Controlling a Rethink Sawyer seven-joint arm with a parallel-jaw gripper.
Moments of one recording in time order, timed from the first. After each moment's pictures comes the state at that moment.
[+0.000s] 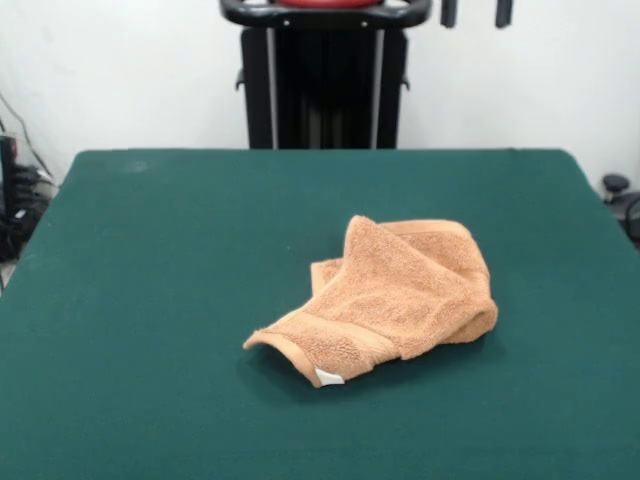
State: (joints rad) arm 0.02 -1.19 -0.03 2.20 0.03 0.25 1.57
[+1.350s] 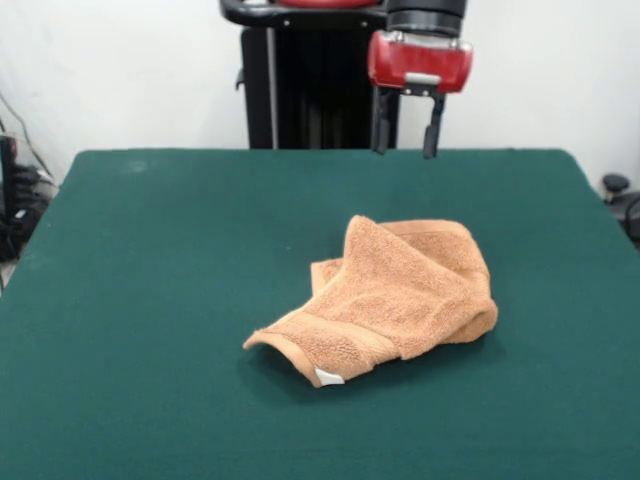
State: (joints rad) arm -0.06 -0.81 -0.07 2.20 -0.02 -0.28 1.57
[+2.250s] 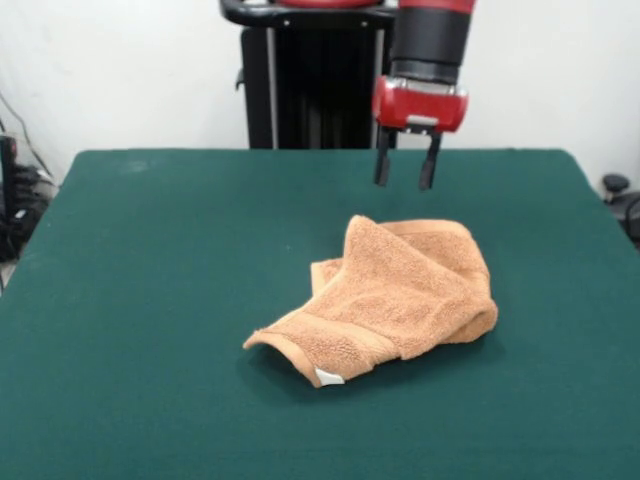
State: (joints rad) arm 0.02 -0.61 -0.12 2.19 0.01 -0.41 1.57
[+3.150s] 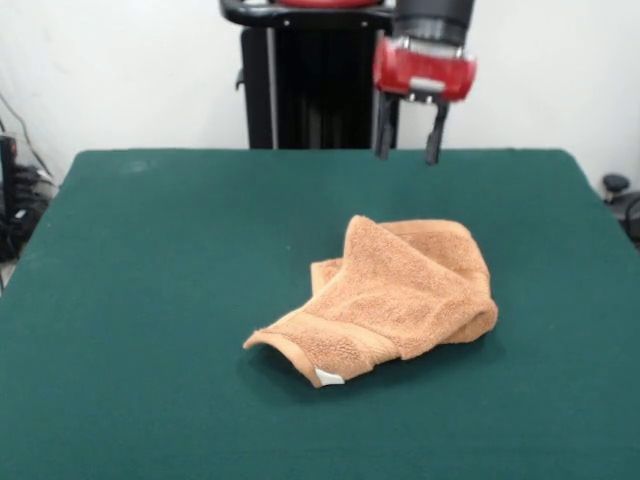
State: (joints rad) arm 0.02 -0.78 -0.12 2.21 0.04 -0.40 1.57
